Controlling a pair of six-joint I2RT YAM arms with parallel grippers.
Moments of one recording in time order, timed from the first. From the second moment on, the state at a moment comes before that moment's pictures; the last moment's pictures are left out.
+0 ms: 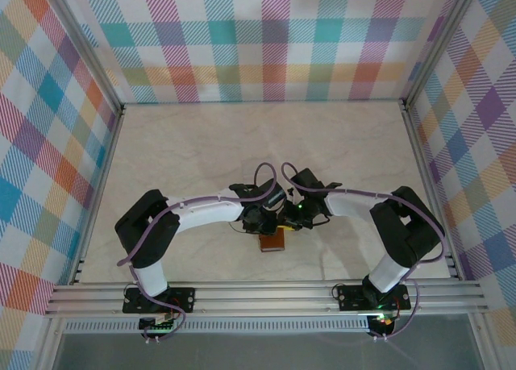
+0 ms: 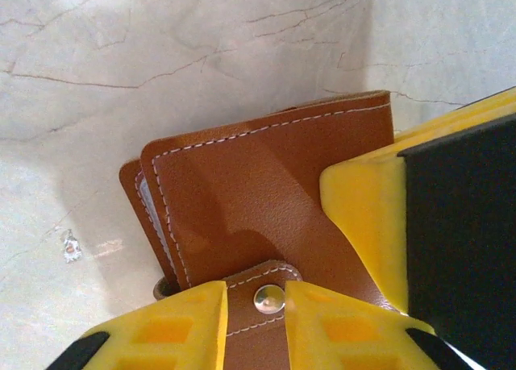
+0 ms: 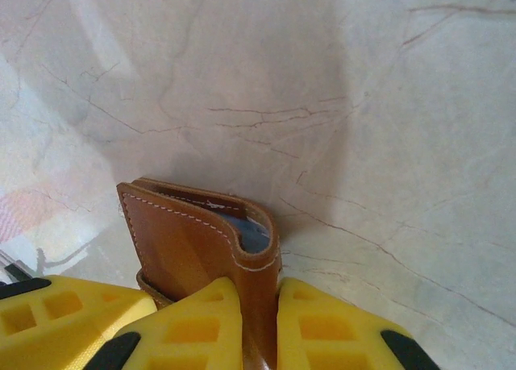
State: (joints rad) left arm -0.95 1.77 1.15 -0.66 0.09 -0.77; right arm 0.64 1.64 0.81 -0.35 -0.49 0.80
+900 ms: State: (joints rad) left arm -0.97 1.79 1.14 -0.66 0.08 -0.71; right arm 0.61 1.66 0.80 -0.33 -0.55 0.83
